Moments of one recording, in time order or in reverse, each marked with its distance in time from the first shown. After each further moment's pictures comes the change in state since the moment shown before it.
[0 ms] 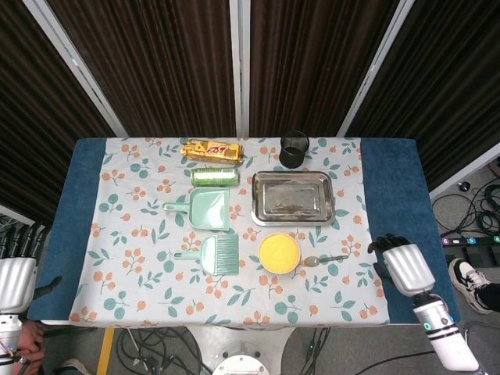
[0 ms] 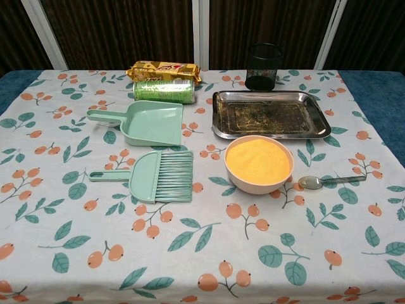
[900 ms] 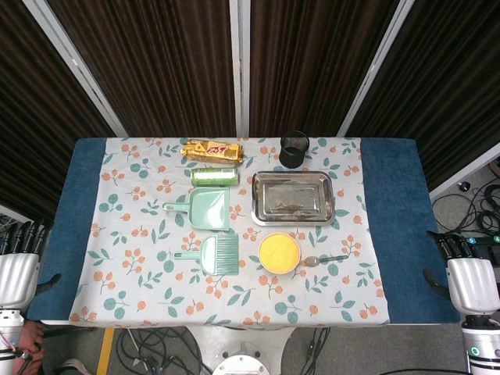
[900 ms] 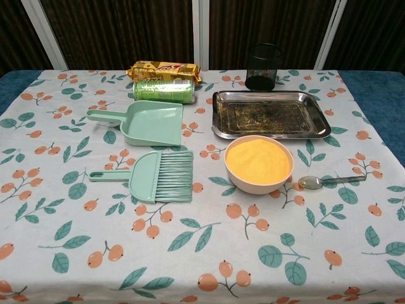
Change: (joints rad) left arm -0.025 0.013 -0.009 -0.029 -0.023 -0.026 0.044; right arm -0.197 0.106 0.020 -0.055 0.055 0.326 0.064
